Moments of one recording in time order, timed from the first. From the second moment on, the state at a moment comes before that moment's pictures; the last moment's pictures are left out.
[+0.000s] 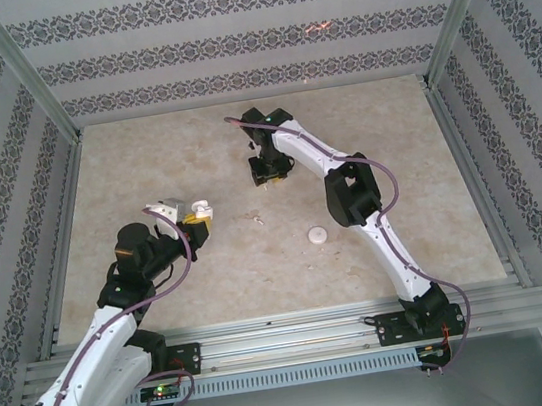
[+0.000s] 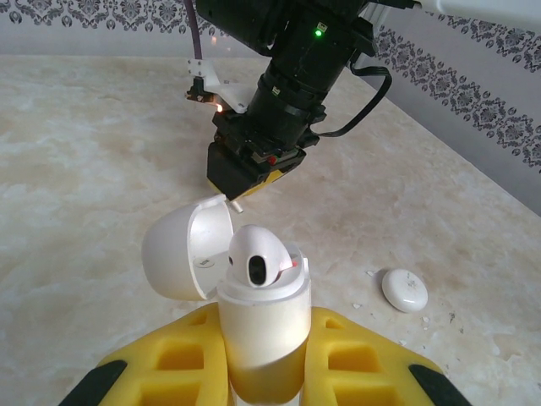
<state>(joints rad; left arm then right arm) -0.27 0.74 0.40 0.03 0.39 -0.18 0.53 2.61 2.45 -1.28 -0.11 0.34</state>
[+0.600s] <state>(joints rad) -0.27 0.72 0.40 0.03 0.40 -0.19 0.53 2.41 2.08 -1.15 -0.23 0.30</state>
